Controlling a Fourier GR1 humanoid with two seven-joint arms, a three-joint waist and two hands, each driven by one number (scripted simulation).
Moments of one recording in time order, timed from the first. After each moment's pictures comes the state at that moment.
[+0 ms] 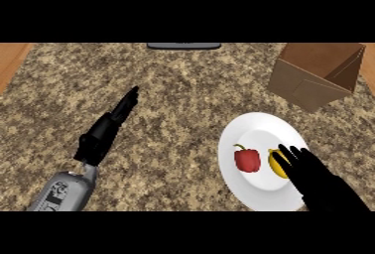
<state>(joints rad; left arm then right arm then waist) -0.23 0.26 -0.26 -1.49 0.04 0.01 0.05 0.18 -0.59 0.42 -2.09 0.94 0.25 0.30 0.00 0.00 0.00</state>
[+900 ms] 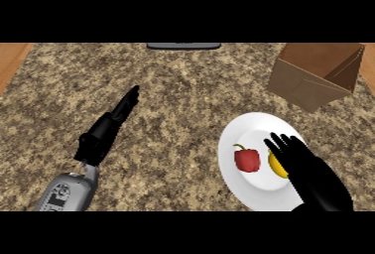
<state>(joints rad) -0.21 0.18 -0.19 -1.52 -0.04 -0.07 0.09 0.09 -0.43 0.35 -1.85 1.08 0.24 0.16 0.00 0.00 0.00</state>
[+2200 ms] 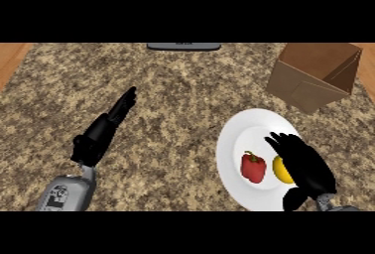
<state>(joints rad) -0.19 0.13 -0.11 -1.52 -0.10 -0.15 0.07 0.00 -0.33 0.26 -1.56 1.25 0.19 0.05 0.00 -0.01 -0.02</state>
